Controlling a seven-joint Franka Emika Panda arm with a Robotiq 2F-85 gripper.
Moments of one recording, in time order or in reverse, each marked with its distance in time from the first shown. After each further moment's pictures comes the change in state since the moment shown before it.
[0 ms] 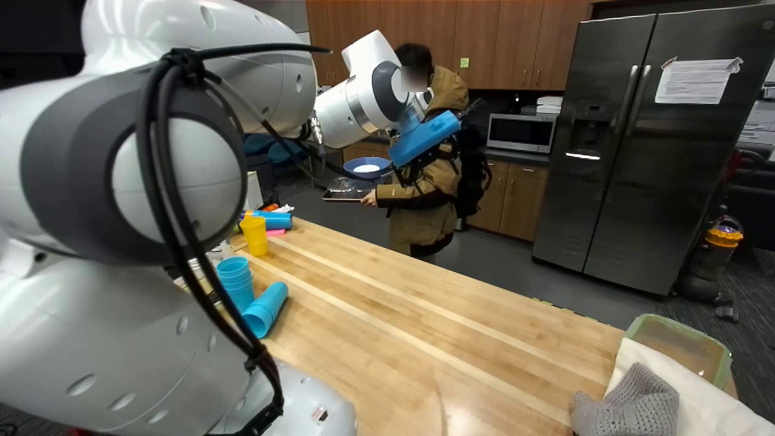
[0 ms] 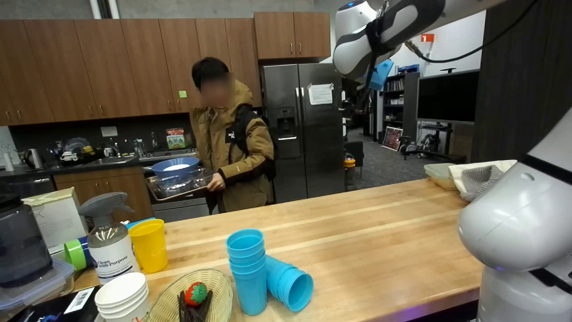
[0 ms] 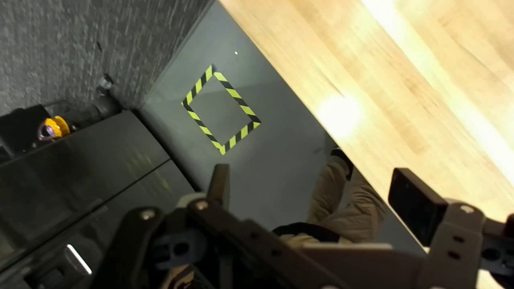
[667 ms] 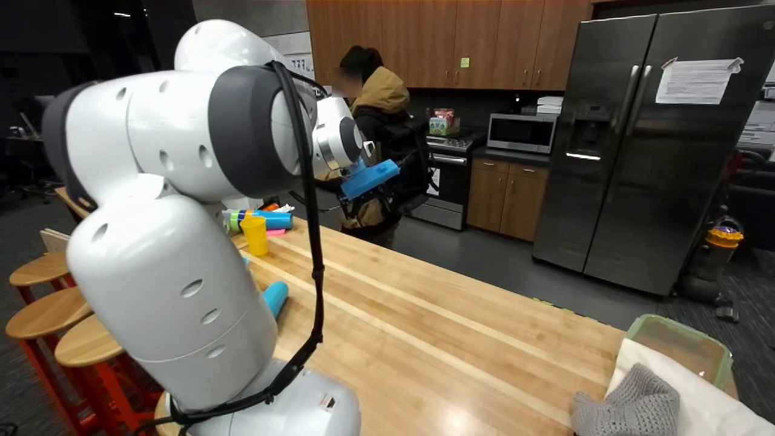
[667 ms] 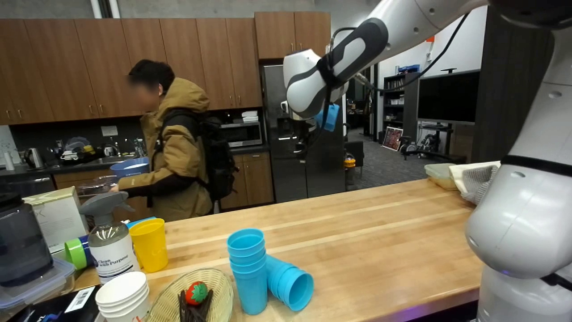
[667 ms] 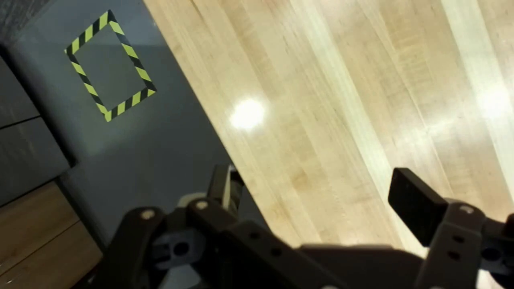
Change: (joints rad) arm 0.145 0.244 0.145 0.008 0.111 0.051 0.002
